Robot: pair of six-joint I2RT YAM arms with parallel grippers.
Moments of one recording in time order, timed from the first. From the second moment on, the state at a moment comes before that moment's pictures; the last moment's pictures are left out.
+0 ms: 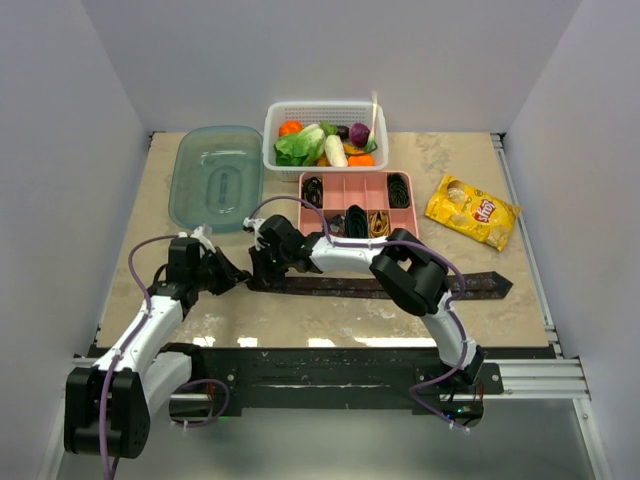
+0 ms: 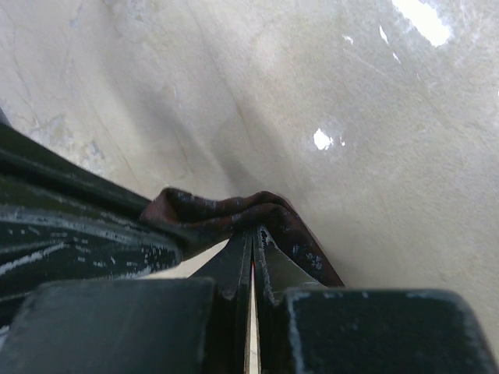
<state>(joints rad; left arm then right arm) -0.07 0.95 0.39 -0.23 0.37 -0.64 0.99 2.18 1.51 -0.12 -0.29 0.45</state>
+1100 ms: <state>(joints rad) -0.08 0.90 0.39 -0.28 0.38 -0.62 0.99 2.18 1.48 -0.03 -0.33 0.58</state>
